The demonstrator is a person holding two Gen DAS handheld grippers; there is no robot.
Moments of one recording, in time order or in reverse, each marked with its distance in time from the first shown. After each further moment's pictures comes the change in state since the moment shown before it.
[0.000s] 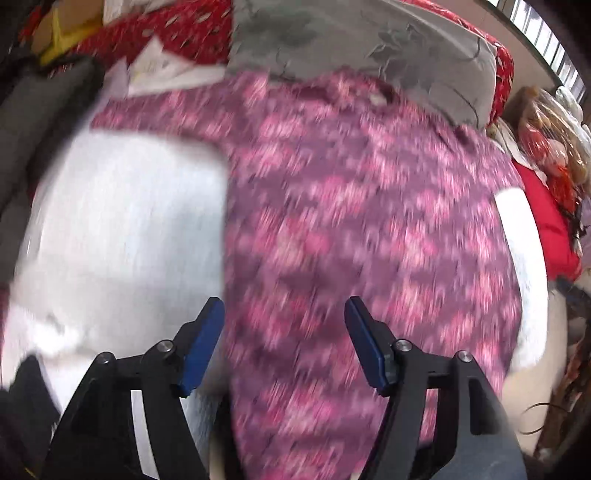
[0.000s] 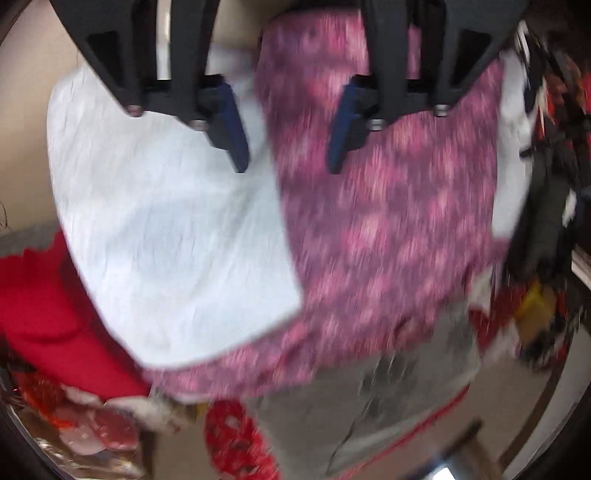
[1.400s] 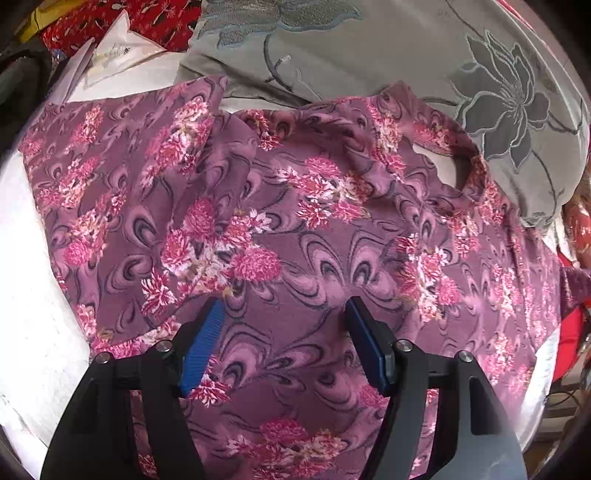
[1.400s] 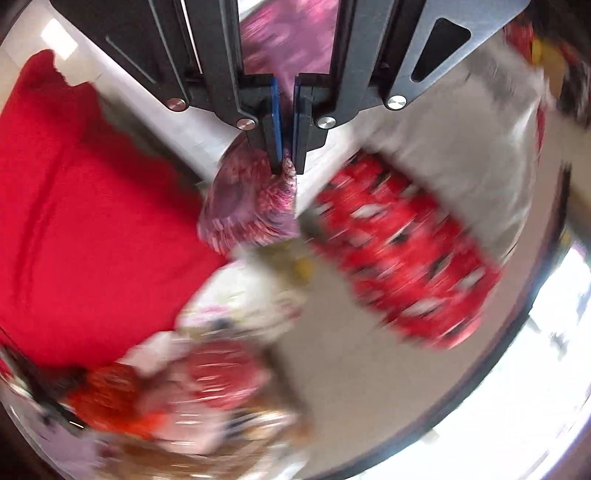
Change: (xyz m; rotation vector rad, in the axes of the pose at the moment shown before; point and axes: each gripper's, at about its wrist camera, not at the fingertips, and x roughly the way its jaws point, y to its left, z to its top) left arm 0.168 -0.002 0.175 -0.203 0.062 -0.003; right arm 0.089 -0.152 0.276 0.471 -0.417 -0.020
